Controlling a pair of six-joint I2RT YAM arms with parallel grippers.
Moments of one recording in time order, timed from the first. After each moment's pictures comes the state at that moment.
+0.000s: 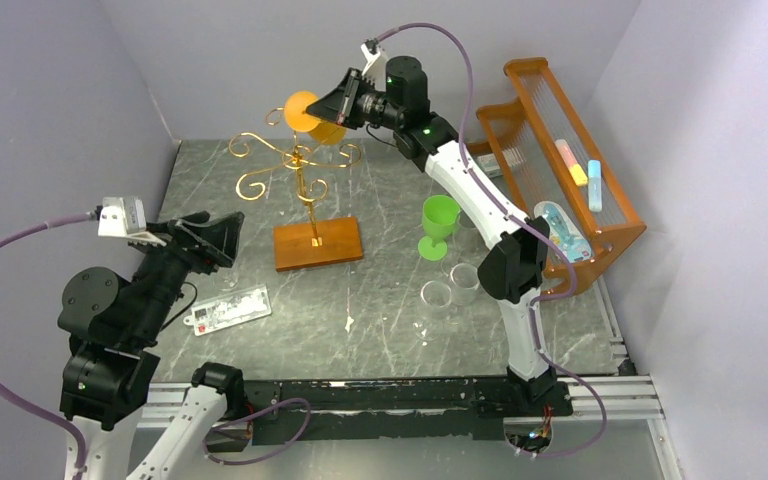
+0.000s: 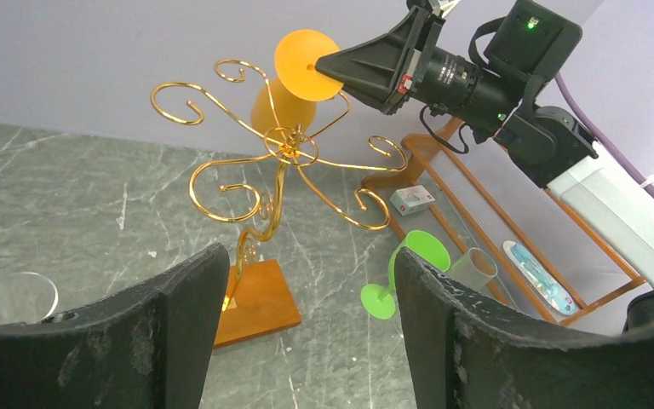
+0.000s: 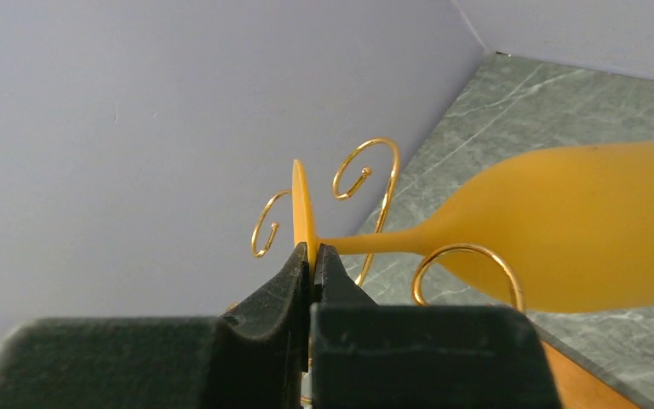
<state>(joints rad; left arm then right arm) -0.26 0.50 1.14 -0.53 0.02 -0.43 0.58 2.15 2.28 -0.17 -0.48 0.78</state>
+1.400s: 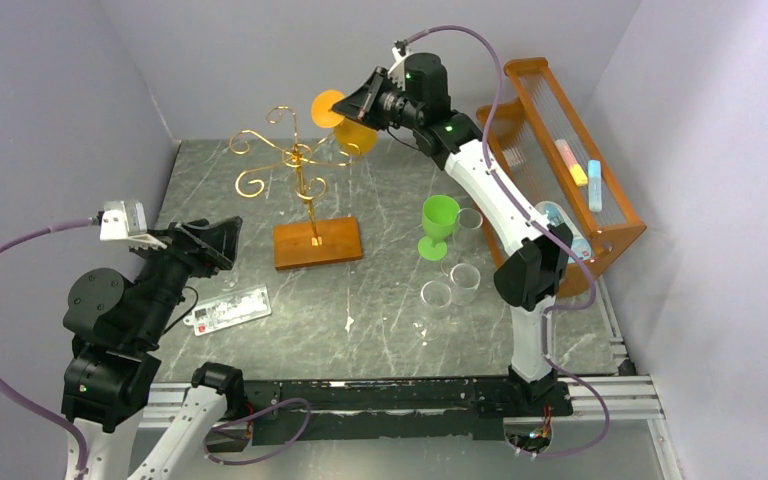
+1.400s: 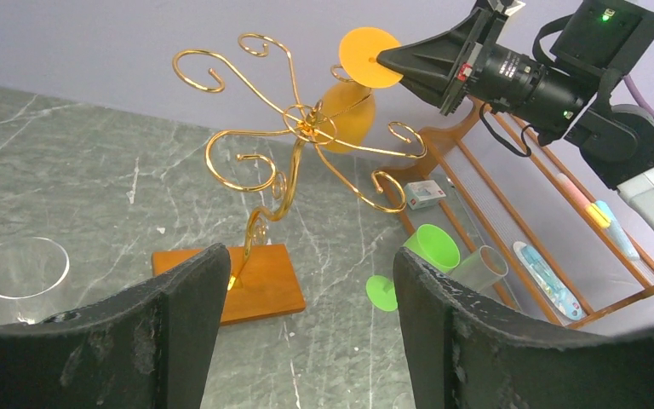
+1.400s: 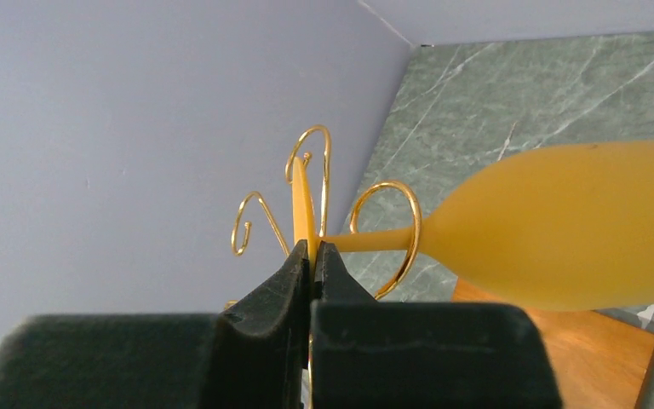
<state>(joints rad) -0.26 0.48 1.12 -0.58 -0.02 -0.47 0.54 2.04 2.22 -0.34 -0.35 0.85</state>
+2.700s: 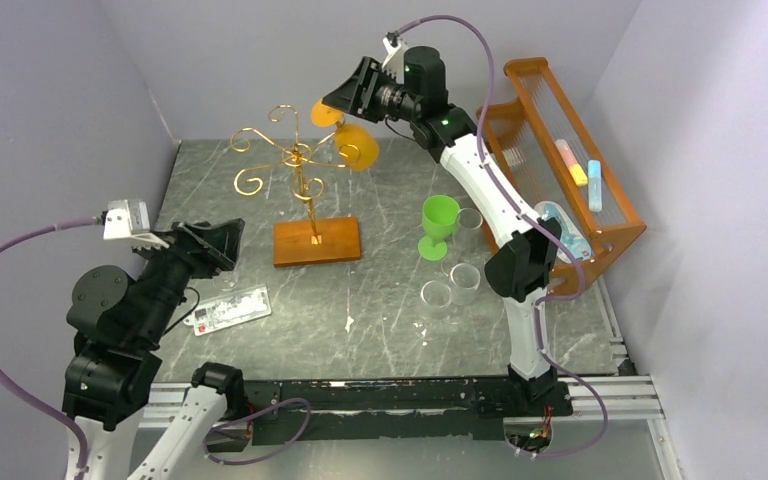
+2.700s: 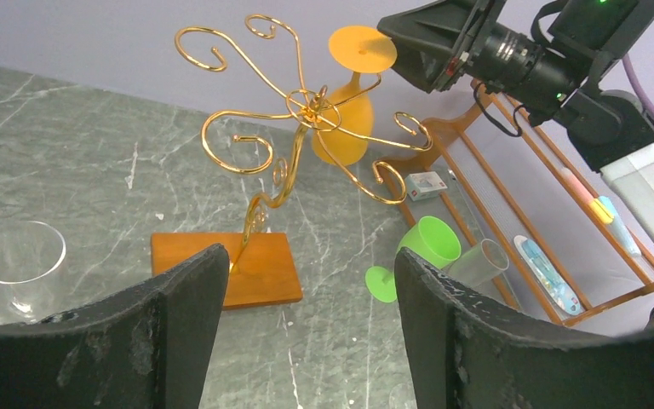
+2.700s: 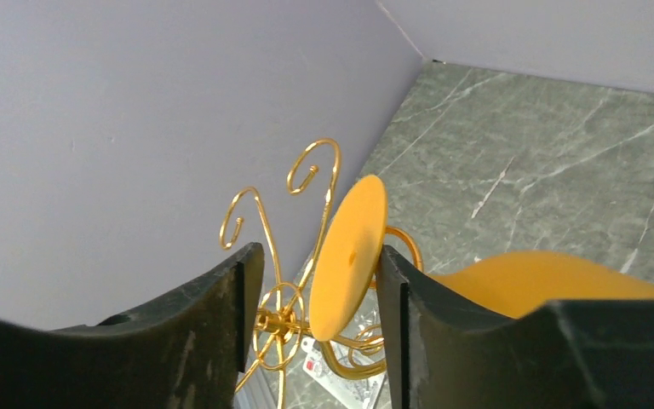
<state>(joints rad) -0.26 0.48 1.10 -0.59 -0.02 -0.49 0.52 2.13 2.30 -0.29 -0.45 0.75</state>
